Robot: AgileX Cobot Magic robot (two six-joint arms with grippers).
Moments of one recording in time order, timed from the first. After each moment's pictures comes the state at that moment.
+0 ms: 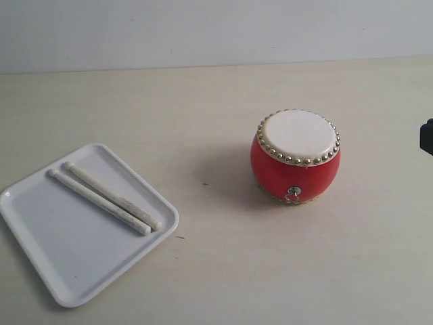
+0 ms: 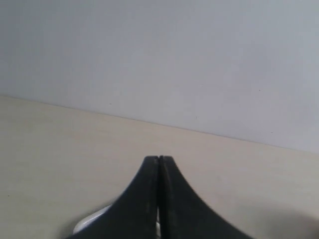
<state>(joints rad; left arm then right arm) -0.09 0.01 0.00 -0.16 0.11 -0.07 0.79 0.45 -0.42 -0.42 0.45 0.33</state>
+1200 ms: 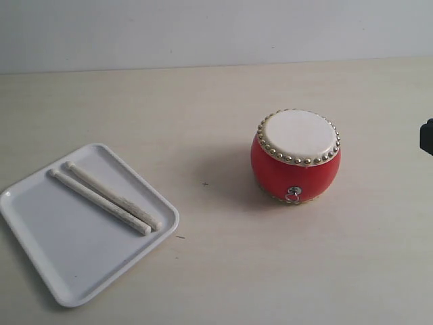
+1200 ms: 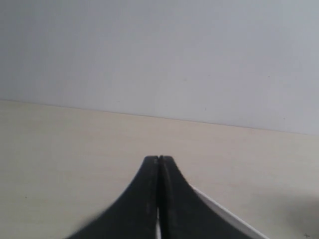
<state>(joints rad) -0.09 0.01 0.00 -0.06 0.13 -0.09 0.79 0.45 -0.42 -0.42 0.45 0.33</state>
